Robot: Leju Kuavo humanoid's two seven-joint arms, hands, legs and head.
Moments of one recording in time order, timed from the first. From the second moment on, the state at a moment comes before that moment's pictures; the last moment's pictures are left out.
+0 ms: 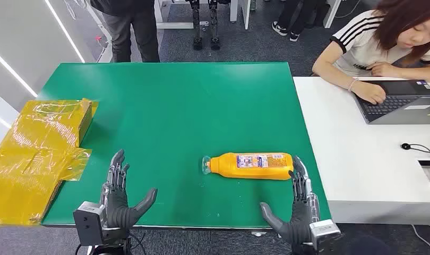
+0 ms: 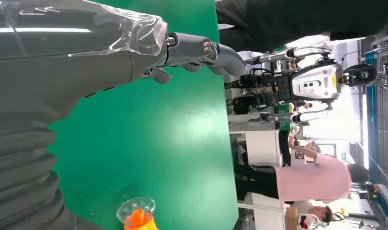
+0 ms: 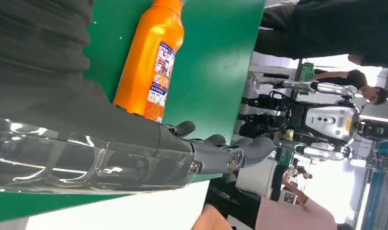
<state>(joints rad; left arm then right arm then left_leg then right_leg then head) 0.16 -0.12 -0.32 -1.62 -0.13 0.35 -0.60 0.27 0.13 0.26 -1.78 0.17 -0.14 -0.50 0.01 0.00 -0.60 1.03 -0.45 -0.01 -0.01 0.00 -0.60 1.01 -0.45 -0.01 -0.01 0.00</state>
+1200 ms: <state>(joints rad) 0.04 -0.14 -0.34 -1.55 -0.06 0.17 -0.55 -0.65 -0.18 0.57 -0.92 0.57 0.32 -0.03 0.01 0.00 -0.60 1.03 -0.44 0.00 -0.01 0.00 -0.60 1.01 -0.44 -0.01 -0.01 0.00</state>
